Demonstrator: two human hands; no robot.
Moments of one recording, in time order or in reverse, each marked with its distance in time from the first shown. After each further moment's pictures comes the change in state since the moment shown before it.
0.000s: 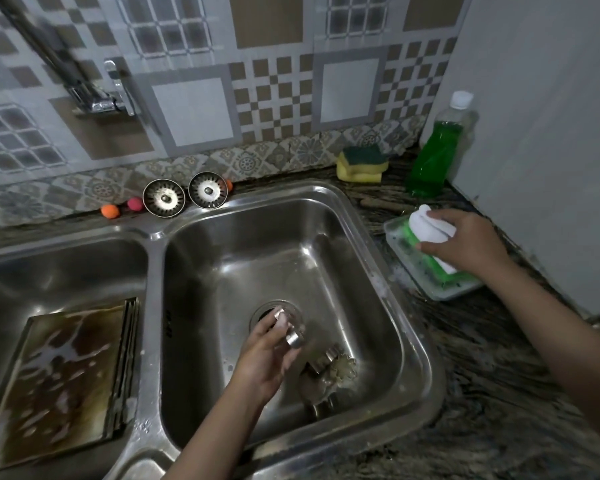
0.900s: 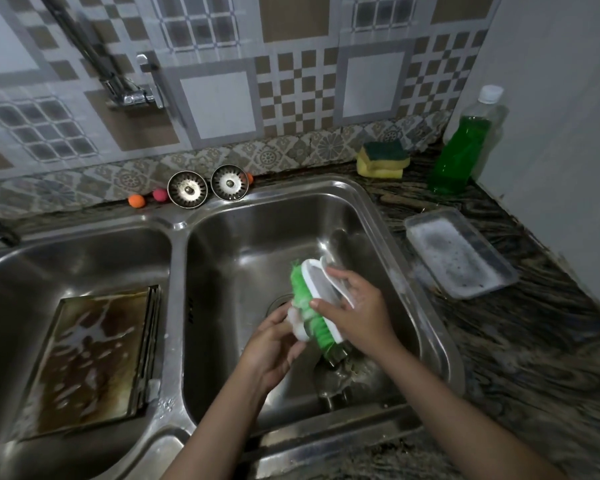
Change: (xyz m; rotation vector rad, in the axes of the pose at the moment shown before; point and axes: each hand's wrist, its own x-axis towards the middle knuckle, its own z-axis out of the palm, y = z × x) left_hand -0.010 0.017 -0.005 0.011 -0.146 -0.012; right_hand -0.112 -0.106 0.133 0.844 -0.200 -0.007
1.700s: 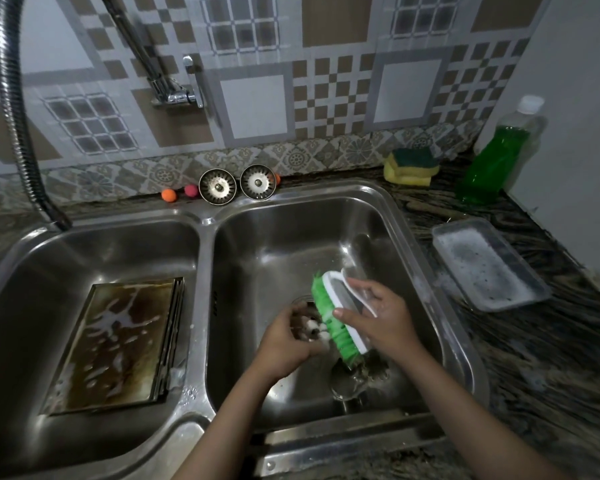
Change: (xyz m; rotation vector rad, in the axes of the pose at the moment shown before) left_hand -0.013 0.006 -0.015 0.869 0.164 0.294; right_hand 0.001 0.008 -0.003 0.043 -0.065 0.042
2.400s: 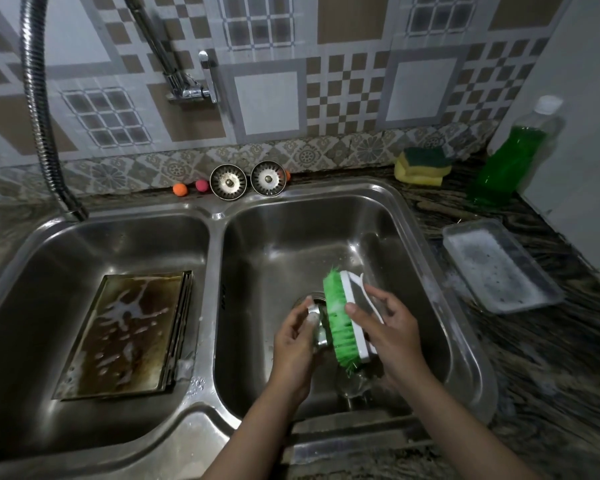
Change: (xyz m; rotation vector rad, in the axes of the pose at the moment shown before) left_hand -0.011 -0.011 0.025 -0.698 0.165 -0.141; right_hand -0.026 -0.004 0.019 0.354 0.120 0.119
